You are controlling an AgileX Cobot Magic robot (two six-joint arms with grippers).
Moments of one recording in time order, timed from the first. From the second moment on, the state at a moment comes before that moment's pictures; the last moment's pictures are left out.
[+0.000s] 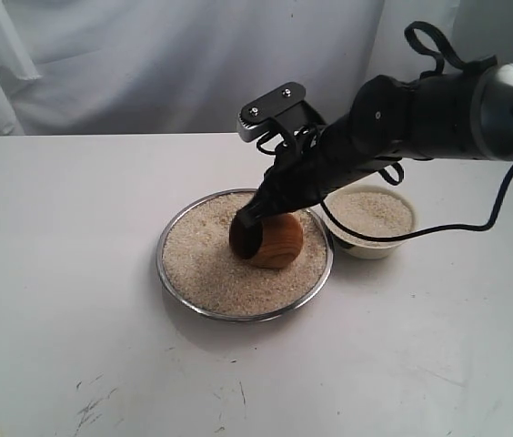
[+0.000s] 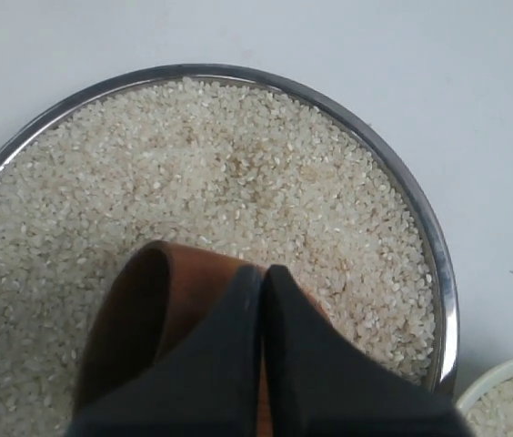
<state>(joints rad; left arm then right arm) 0.01 0.01 0.00 -0.04 0.29 0.01 0.64 1.93 -1.31 0.37 0.37 -0.58</state>
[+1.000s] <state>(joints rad) 0.01 0.01 0.00 -0.04 0.29 0.01 0.62 1.92 -1.31 0.48 0.56 -0.76</state>
